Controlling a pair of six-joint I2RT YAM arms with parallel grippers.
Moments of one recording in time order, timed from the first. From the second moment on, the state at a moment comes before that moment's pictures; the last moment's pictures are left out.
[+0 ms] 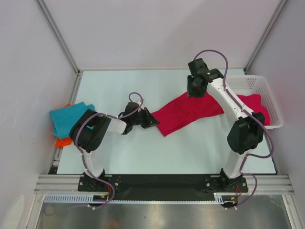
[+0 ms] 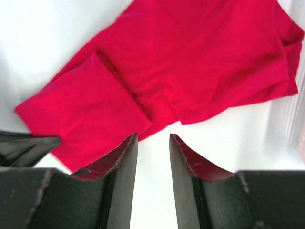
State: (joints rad) left arm -0.49 1.88 0.77 0.53 0.45 -0.96; right arm 0.39 1.81 1.77 -0.96 0.17 0.35
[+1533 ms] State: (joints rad) left arm -0.69 2.13 1.58 0.02 0.44 -0.81; right arm 0.32 1.38 1.51 -0.93 0.15 0.41
